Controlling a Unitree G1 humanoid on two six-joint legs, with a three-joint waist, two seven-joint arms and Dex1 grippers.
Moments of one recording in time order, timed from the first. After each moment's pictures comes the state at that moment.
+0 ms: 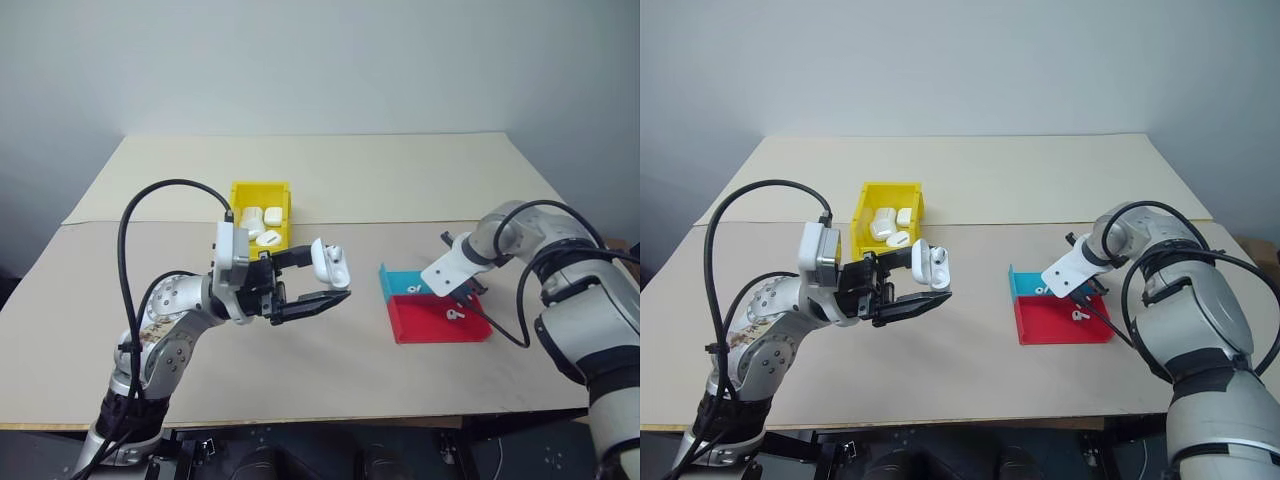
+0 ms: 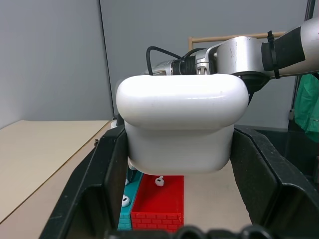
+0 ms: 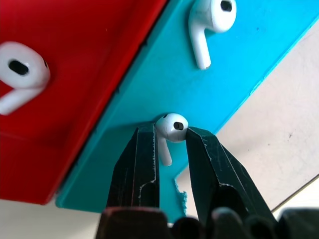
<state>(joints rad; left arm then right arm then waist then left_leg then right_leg) -0.39 0.48 -0.02 -0.38 -0.71 0.35 -1.02 -1.29 -0.68 0.66 1.29 -0.71 -0.85 1.06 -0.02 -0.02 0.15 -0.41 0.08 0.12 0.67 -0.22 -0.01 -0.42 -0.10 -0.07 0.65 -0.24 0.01</state>
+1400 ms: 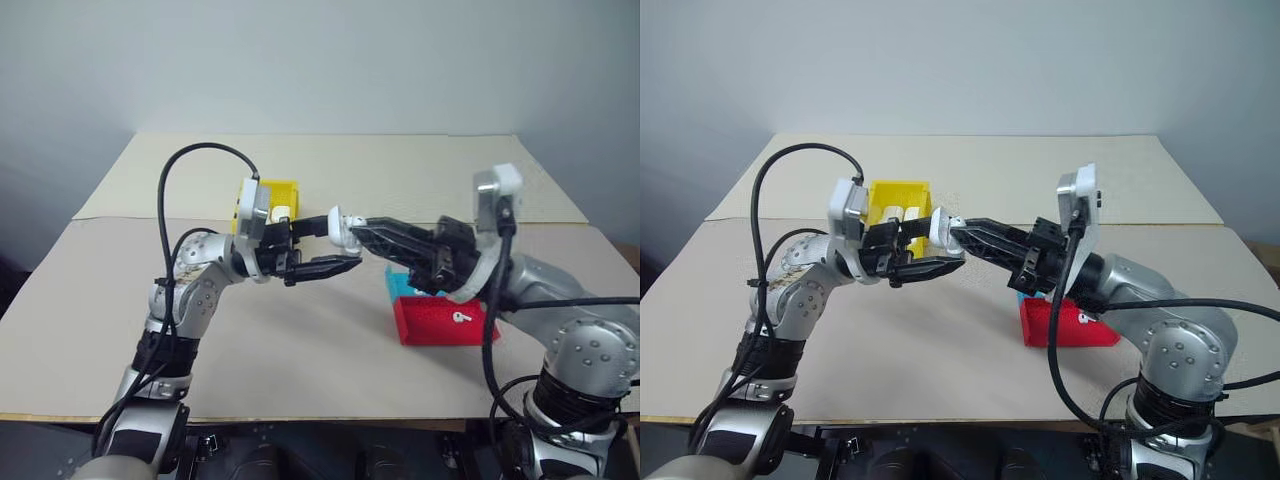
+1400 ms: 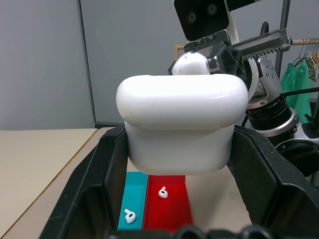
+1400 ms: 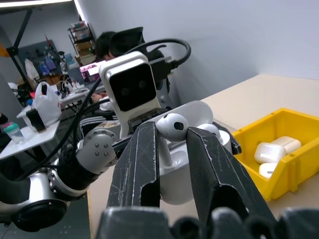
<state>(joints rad) -0.68 0.40 -0.05 -0.02 -0.67 0.35 -1.20 -0.54 -0.41 -0.29 -0.60 1.08 1.07 0.53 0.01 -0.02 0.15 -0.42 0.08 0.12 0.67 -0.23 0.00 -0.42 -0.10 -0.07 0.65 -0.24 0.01</state>
